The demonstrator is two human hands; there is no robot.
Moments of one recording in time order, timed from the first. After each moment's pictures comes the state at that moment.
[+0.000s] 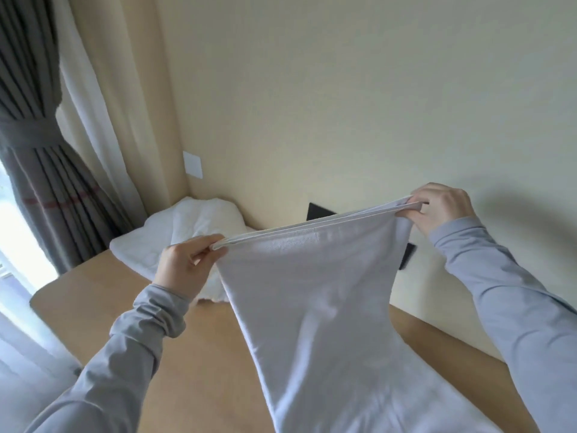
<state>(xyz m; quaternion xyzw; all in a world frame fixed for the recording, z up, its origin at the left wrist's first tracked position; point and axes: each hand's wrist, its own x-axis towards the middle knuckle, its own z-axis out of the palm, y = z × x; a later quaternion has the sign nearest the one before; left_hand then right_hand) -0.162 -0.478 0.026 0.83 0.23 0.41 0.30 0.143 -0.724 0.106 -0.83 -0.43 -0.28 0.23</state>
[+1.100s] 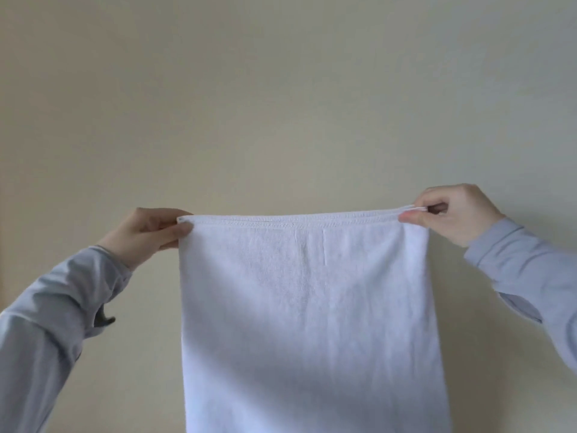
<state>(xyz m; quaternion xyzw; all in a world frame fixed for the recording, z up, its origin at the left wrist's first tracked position) -0.025 -0.517 0.380 0.81 -0.16 0.33 0.47 0.088 -0.937 0.391 -0.79 -0.33 -0.42 0.31</state>
